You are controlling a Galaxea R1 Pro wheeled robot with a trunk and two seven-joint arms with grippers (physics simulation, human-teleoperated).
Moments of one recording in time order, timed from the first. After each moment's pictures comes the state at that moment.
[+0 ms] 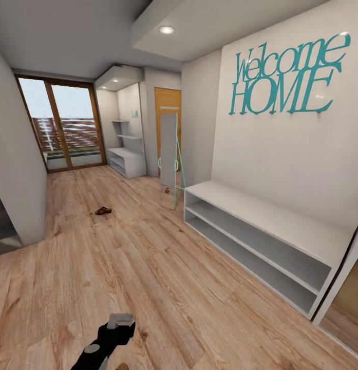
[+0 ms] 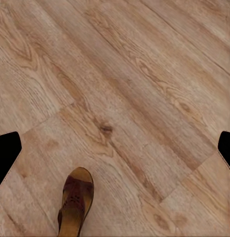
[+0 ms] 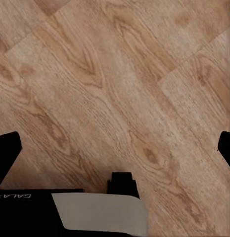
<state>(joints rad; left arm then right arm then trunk) -0.34 -0.02 0.00 -0.60 0.00 0.04 -0.03 -0.13 -0.01 0.00 -0.63 0.00 0.38 0.00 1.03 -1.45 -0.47</state>
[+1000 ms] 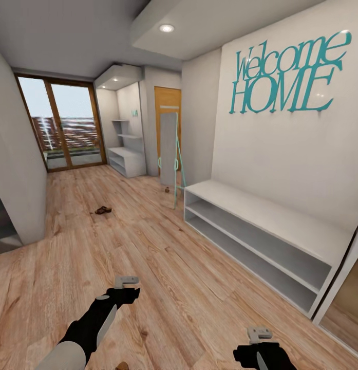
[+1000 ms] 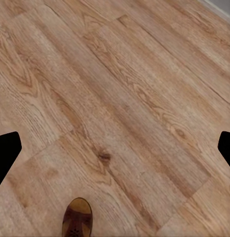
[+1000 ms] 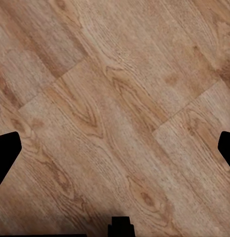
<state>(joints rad) -0.55 -0.02 0.00 -0.60 0.00 0.26 -0.03 -0.27 -0.02 -0.01 -0.79 -0.01 0.59 0.00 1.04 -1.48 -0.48</state>
